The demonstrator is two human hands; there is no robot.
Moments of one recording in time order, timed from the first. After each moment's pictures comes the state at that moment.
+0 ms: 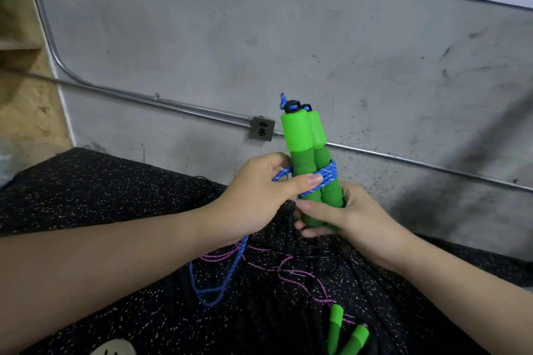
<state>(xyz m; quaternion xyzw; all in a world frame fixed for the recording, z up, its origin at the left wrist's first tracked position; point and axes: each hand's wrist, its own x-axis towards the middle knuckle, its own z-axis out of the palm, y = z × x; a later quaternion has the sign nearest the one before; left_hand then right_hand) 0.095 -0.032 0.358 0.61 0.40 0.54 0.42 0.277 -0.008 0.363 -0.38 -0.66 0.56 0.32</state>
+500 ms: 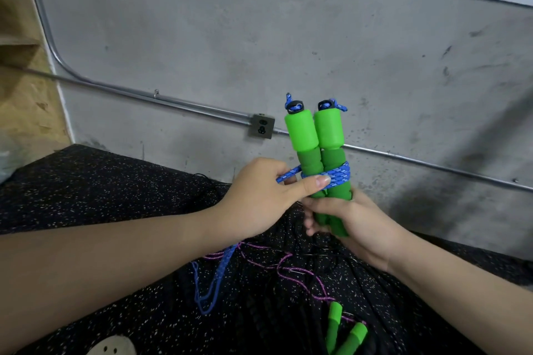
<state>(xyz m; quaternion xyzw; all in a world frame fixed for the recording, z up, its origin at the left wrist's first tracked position) 0.096 -0.034 0.358 0.65 0.55 0.45 0.28 0.274 -0.005 0.355 -0.33 -0.62 0.62 0.35</state>
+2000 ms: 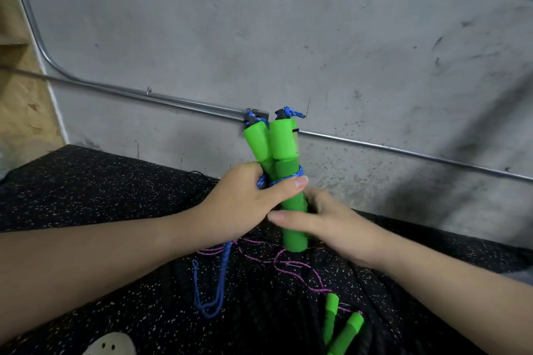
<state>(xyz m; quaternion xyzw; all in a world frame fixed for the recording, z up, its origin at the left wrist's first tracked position) 0.088 -0.045 0.347 0.67 0.50 0.45 0.30 0.265 -0.025 0.356 -0.34 -0.74 0.54 0.22</state>
